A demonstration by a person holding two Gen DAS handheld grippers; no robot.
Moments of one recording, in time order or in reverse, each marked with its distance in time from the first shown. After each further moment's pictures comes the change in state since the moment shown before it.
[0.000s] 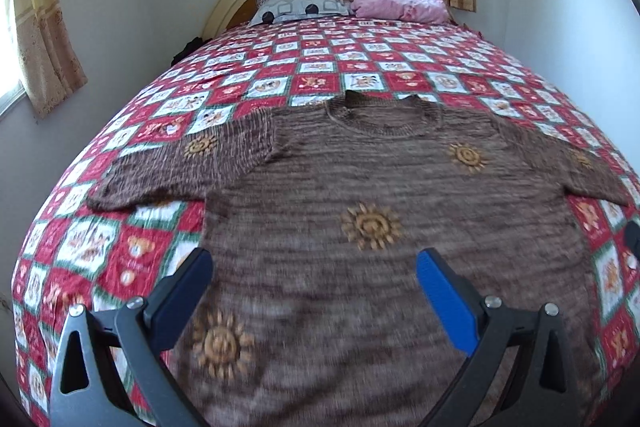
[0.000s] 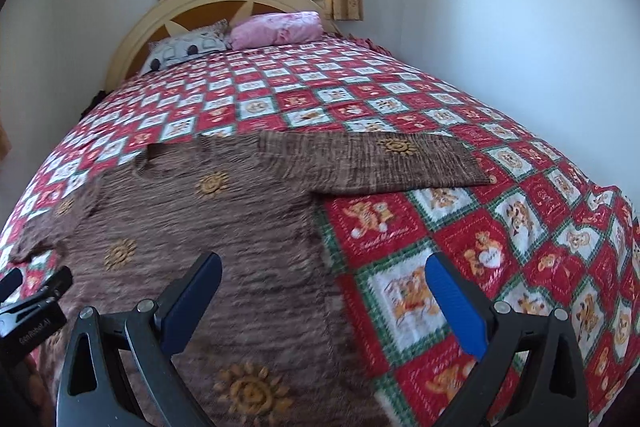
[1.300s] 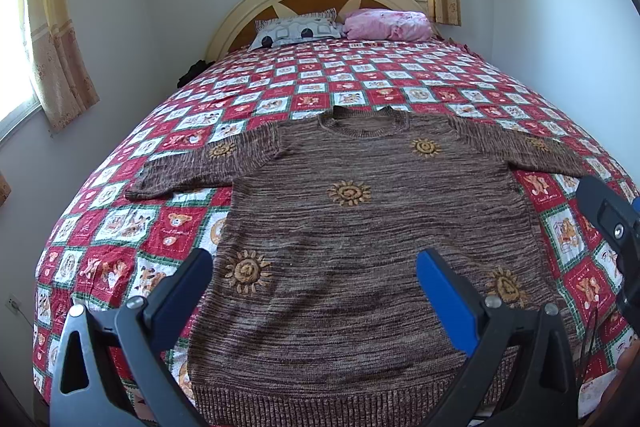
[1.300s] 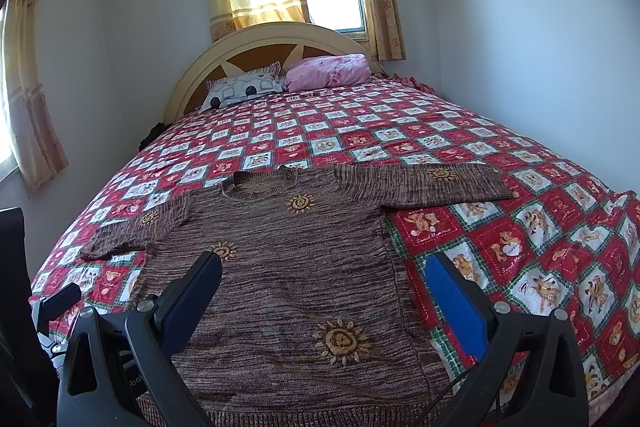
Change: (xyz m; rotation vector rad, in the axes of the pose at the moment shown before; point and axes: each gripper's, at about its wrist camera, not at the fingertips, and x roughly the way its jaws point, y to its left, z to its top) left arm -0.106 -0.004 -0.048 0.024 -0.080 -0.003; right arm -0.115 0.031 -0.037 -0.003 -0.161 0.200
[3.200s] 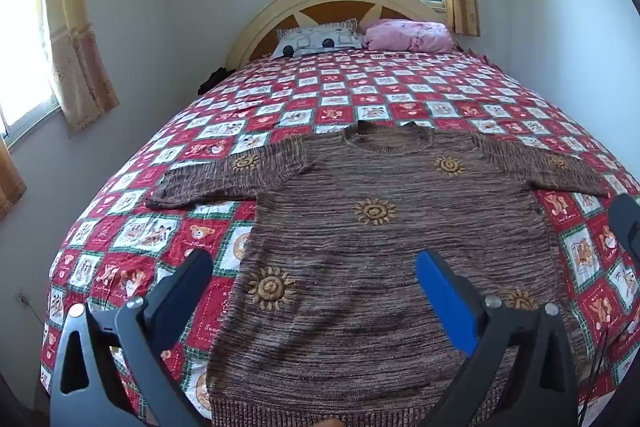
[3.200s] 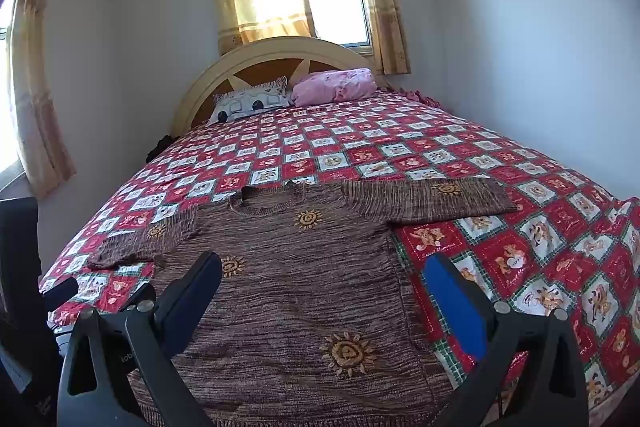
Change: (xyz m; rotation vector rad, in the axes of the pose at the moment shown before) left arm 0.003 0.015 0.010 -0.038 -0.030 0.061; right arm -0.009 0.000 0.004 0.008 -0.060 0.026
